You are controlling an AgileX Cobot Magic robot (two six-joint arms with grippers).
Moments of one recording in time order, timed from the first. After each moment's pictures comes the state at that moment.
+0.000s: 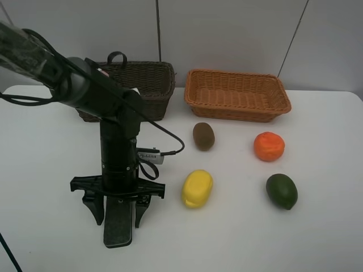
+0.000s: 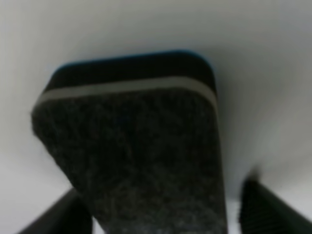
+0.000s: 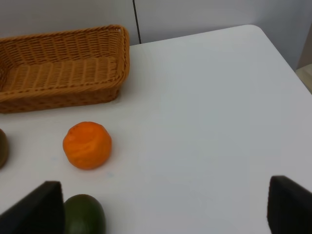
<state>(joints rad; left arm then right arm) -0.68 2.11 -1.08 -0.20 0.95 -0.54 -0.07 0.00 -0.53 -0.09 1.07 0.12</state>
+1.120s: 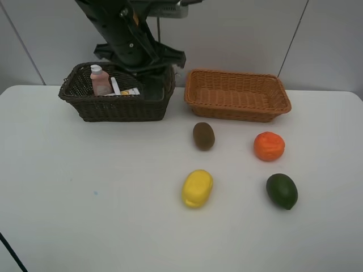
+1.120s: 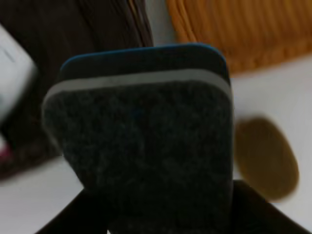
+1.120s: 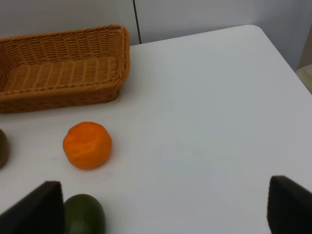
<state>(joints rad) -0.58 1.88 -1.49 0.11 0.62 -0.34 -0.07 0.00 -0.53 -0.09 1.07 0.12</state>
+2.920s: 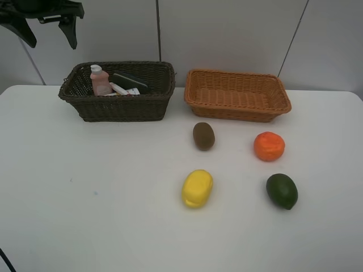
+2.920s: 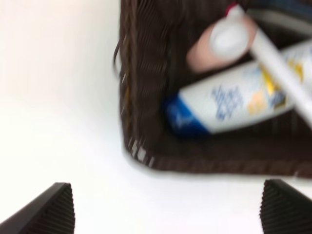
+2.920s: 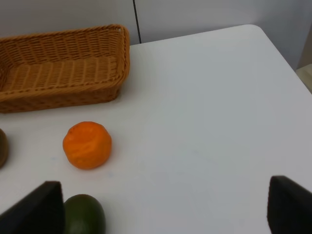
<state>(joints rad) -0.14 1.98 -1.90 0.13 1.20 -0.21 -0.07 0.00 -0.53 -0.09 1.07 0.12</state>
